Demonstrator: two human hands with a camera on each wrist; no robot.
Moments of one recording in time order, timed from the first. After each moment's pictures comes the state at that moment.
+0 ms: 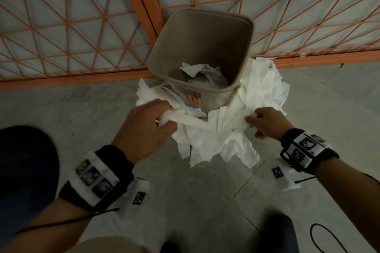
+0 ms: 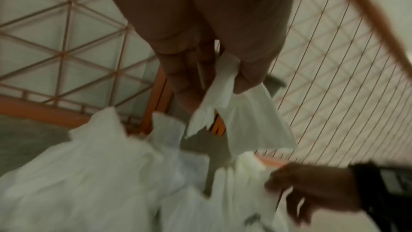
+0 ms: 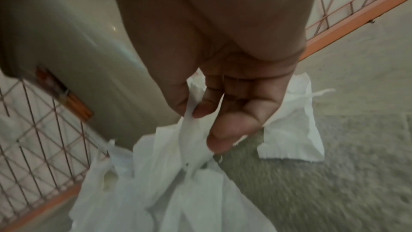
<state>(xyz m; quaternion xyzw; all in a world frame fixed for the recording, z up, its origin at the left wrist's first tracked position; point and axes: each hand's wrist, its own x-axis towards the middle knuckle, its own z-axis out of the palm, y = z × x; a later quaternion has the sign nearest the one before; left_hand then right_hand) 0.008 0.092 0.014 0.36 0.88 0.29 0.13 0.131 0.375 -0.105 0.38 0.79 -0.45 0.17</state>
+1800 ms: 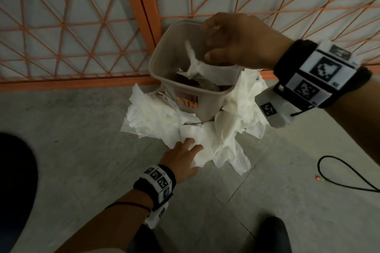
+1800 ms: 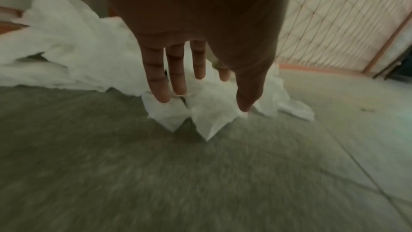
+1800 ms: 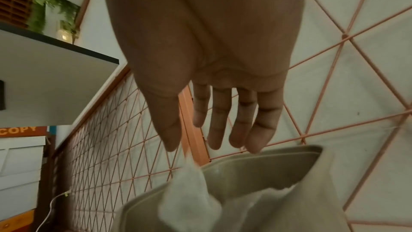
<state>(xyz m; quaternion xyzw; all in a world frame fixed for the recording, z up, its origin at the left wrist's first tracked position) 0.052 0.105 -0.143 0.47 0.84 0.02 0.27 0.037 0.347 0.099 0.10 0.96 -0.28 -0.01</state>
